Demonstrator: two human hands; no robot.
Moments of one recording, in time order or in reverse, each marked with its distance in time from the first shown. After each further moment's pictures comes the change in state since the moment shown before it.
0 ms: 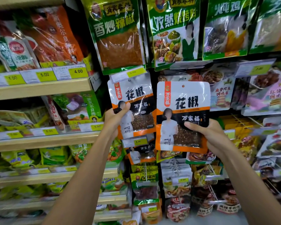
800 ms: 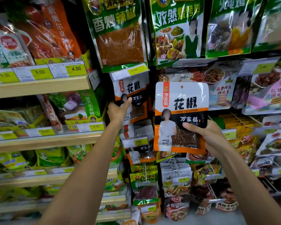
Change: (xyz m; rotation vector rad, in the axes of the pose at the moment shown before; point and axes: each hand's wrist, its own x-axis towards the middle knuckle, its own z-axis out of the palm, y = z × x) left_hand 0.038 -0.006 0.021 0.374 0.288 -0.009; right_hand 0.004 0.011 0.008 0.035 -0.020 -0.003
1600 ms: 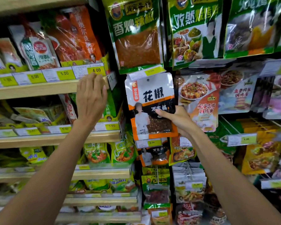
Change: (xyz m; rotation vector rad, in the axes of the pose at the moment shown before) left_hand 0.021 0.024 -0.131 0.893 0.547 1.153; right_hand 0.052 -0.012 0.112 -0.109 -0.232 -0.036
